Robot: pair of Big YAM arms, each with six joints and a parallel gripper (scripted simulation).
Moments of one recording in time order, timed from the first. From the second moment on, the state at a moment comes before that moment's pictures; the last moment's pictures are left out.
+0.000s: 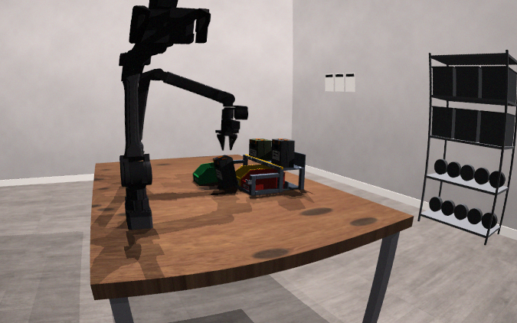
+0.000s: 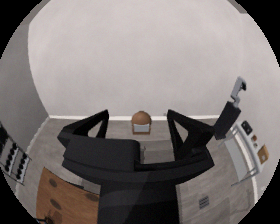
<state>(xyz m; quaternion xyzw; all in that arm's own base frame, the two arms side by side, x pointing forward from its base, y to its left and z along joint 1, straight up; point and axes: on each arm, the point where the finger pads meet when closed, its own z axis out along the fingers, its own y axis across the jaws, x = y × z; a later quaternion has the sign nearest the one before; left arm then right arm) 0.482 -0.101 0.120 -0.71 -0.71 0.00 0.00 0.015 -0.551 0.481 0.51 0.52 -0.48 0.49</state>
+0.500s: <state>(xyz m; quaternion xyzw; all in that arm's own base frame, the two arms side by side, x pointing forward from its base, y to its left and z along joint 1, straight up) 0.482 -0.101 0.120 -0.71 -0.71 0.00 0.00 0.015 -0.551 0.481 0.51 0.52 -0.48 0.49</state>
